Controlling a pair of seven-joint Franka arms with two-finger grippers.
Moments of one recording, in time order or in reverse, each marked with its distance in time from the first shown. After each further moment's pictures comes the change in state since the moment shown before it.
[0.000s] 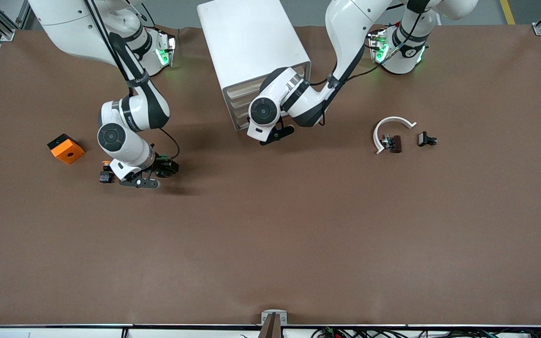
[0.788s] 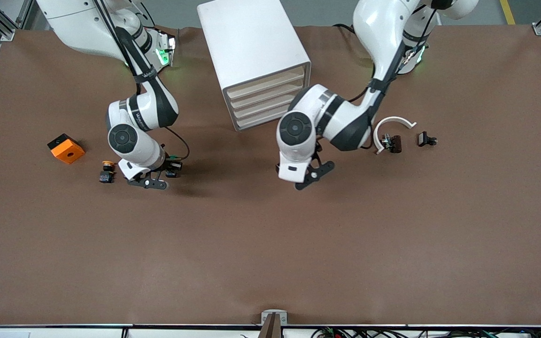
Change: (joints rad) left arm 0.066 -0.045 0.254 0.207 0.251 -0.062 0.023; right arm 0.063 -0.002 0.007 0.065 0.000 -0.101 0.122
